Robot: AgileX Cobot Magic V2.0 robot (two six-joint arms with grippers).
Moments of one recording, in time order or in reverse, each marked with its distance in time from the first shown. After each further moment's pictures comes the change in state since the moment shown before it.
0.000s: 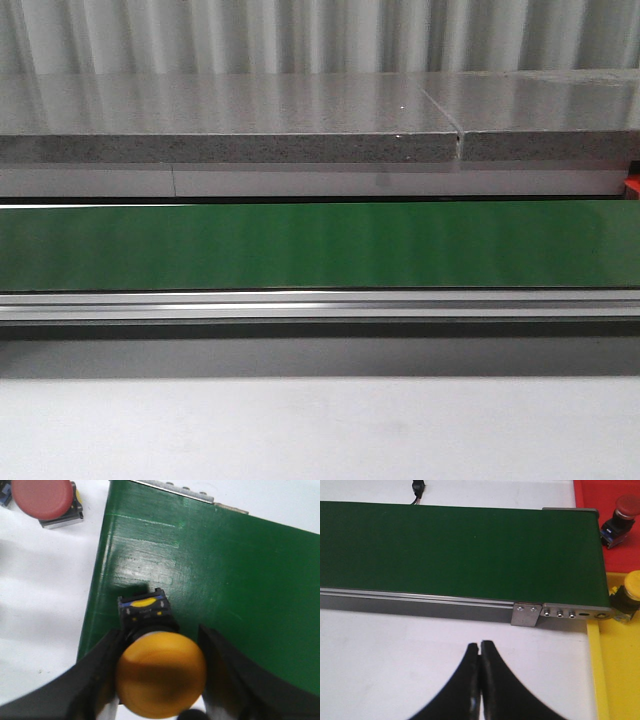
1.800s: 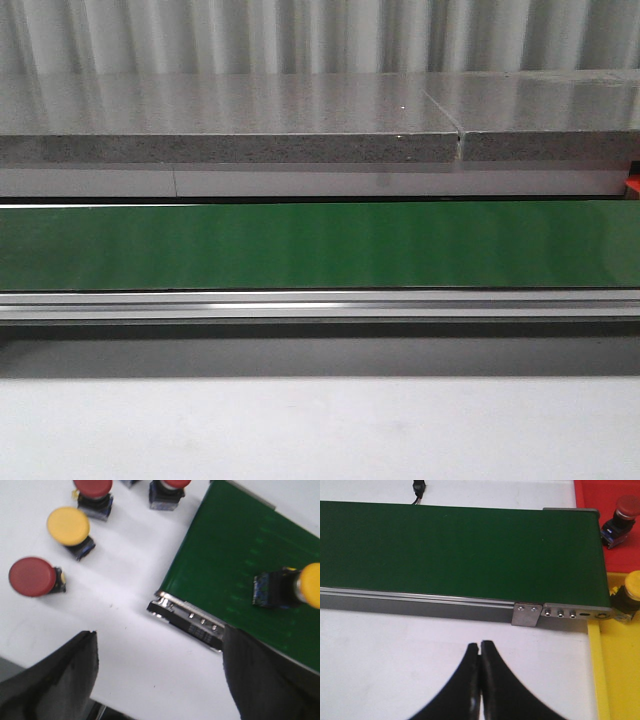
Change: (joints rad) left arm 0.332 -0.469 0.336 -0.053 -0.030 0.034; right arm 0.000 0.000 0.000 0.000 0.000 0.000
